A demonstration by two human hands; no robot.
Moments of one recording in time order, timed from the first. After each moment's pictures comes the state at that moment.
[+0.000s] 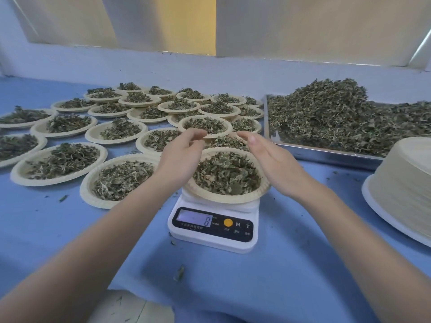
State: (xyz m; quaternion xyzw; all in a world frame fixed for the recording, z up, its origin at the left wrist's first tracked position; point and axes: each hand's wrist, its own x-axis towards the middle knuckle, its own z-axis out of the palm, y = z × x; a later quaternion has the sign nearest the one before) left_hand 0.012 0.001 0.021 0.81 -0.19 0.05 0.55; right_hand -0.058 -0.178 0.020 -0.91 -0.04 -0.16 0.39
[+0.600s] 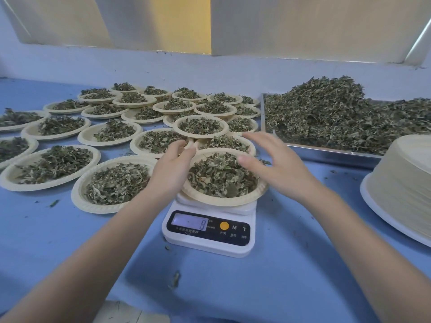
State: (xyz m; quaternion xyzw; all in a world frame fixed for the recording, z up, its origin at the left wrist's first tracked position) left_hand 0.017 0.005 -0.001 0.79 -0.12 0.00 0.60; right_hand -0.059 -0.190 0.019 -0.93 -0.04 -0.19 0.31
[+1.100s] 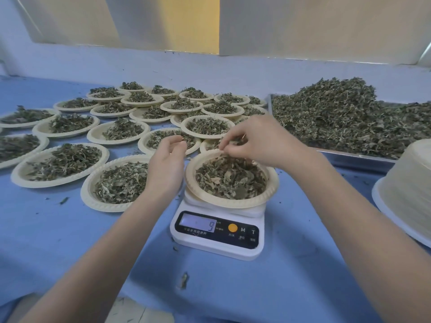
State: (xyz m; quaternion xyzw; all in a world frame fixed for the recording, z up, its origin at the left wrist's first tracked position) left_hand 0.022 0.017 0.000 0.75 -0.06 0.08 0.65; right_hand -0.026 -0.151 0.072 -0.97 -0.11 -0.13 0.17
